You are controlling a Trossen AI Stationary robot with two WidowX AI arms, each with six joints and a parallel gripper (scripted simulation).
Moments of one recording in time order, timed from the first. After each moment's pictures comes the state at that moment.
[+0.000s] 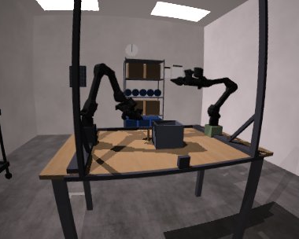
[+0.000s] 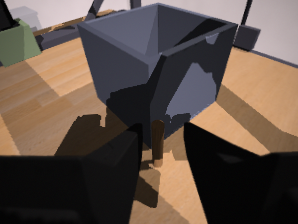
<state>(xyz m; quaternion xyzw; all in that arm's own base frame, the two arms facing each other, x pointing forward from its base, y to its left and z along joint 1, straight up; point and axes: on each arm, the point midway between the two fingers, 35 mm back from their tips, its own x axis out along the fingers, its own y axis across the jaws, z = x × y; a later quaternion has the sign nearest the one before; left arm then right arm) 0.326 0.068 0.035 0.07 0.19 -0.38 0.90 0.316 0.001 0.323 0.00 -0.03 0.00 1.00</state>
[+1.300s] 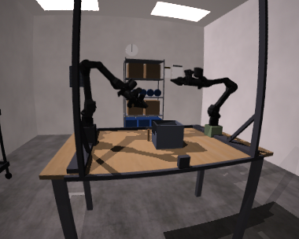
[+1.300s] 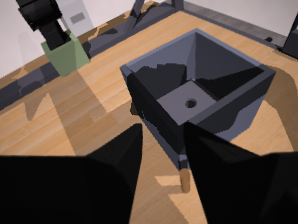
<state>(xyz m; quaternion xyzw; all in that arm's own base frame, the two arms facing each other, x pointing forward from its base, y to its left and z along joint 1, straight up) 0.354 0.042 0.122 0.15 0.23 -0.27 0.92 0.316 0.001 0.323 0.00 -0.03 0.00 1.00</state>
